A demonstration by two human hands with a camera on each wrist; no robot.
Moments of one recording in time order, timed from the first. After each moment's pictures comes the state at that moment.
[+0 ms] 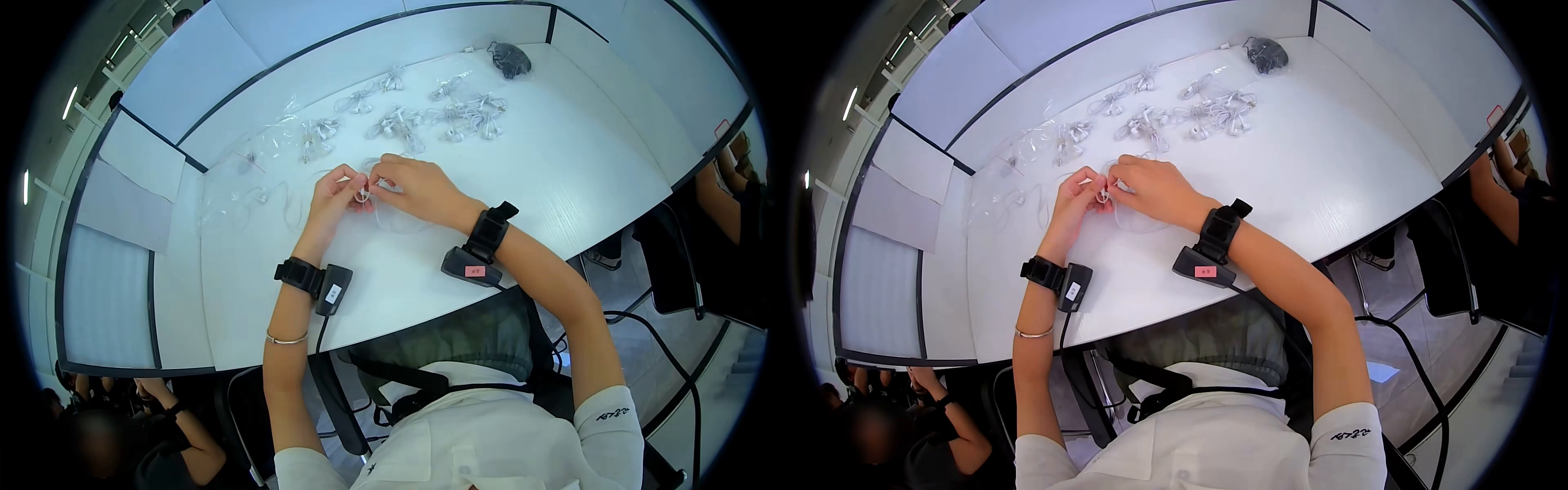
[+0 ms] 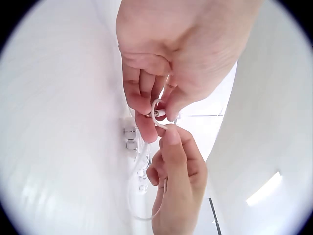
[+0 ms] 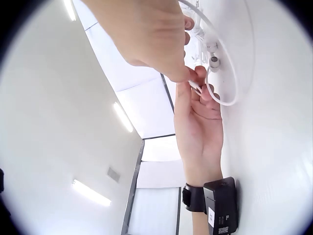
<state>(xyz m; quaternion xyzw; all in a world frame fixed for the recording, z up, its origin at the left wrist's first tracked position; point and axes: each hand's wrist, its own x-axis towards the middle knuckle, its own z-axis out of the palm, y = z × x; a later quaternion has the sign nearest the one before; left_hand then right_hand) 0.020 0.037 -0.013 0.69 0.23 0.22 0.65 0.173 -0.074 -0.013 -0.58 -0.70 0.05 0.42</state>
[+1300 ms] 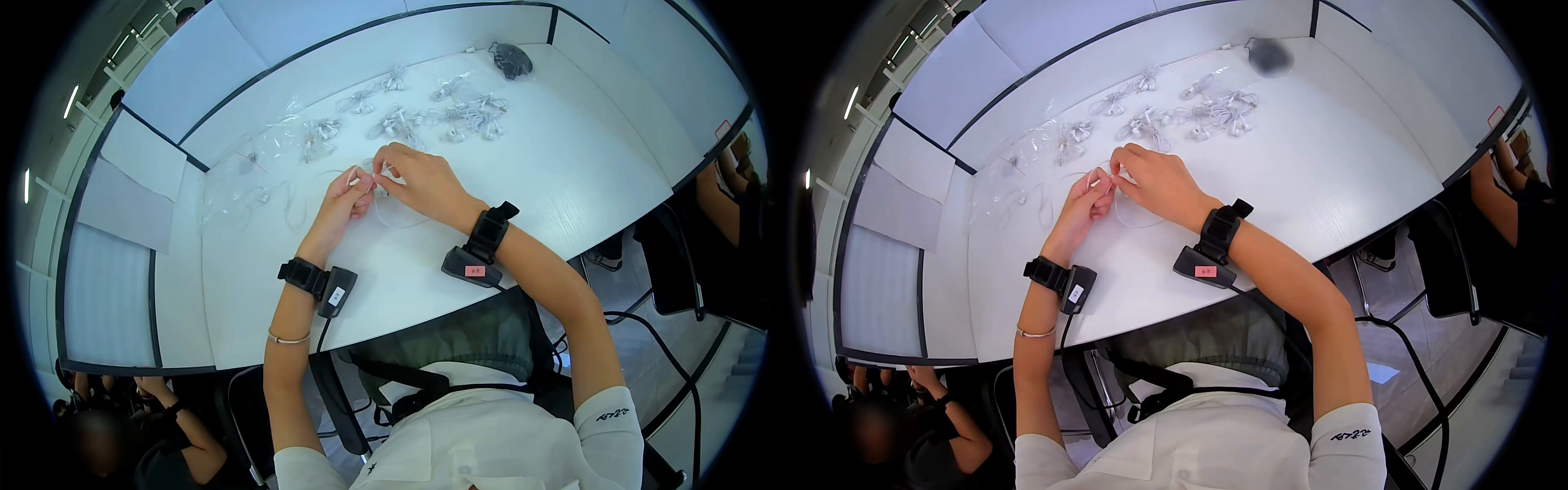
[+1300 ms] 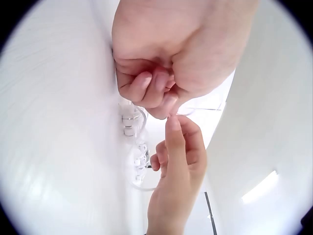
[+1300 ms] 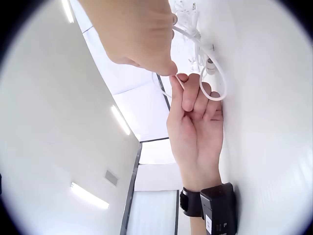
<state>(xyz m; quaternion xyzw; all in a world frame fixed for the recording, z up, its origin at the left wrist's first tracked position) 0.024 0.026 -0.010 0.66 0.22 0.17 0.70 0.173 -0.076 -0.006 -0.60 -0.66 0.01 0.45</state>
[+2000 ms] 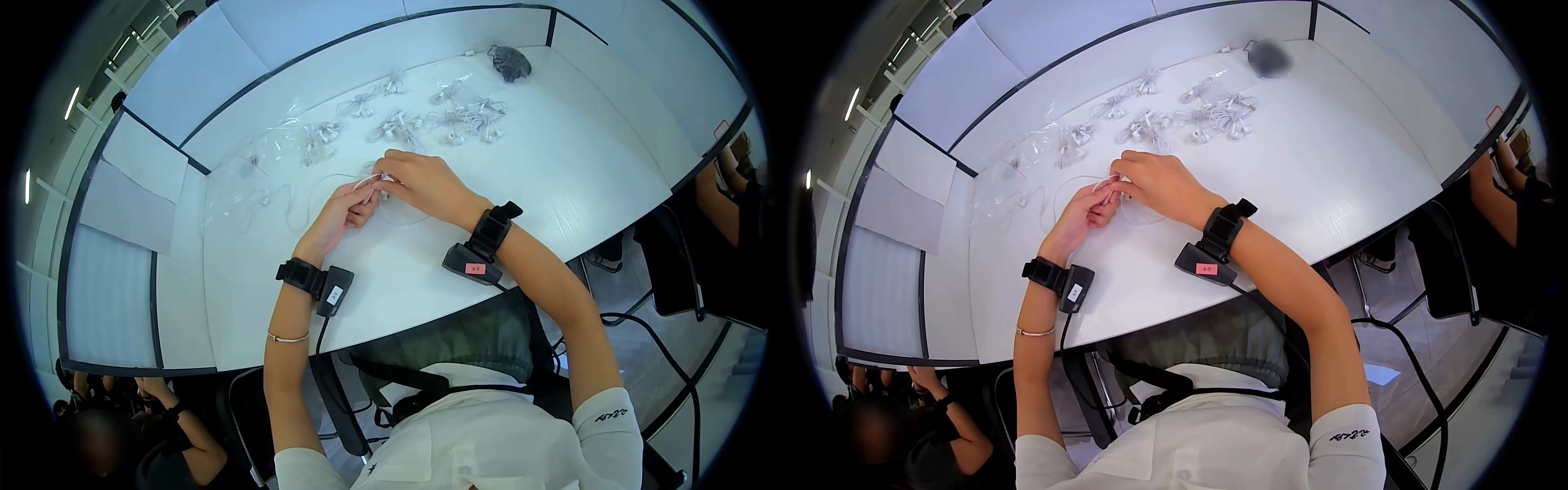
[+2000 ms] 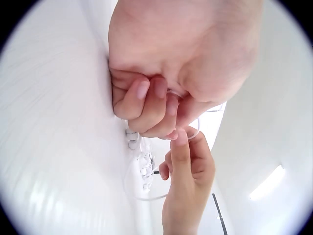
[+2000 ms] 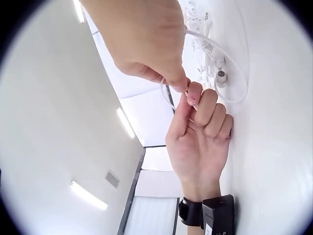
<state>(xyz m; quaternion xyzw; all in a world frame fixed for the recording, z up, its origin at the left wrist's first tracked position) 0.021 0.024 0.004 0.62 0.24 0.08 0.74 0.181 -0.076 -0.003 -0.57 -0.71 0.01 0.41</state>
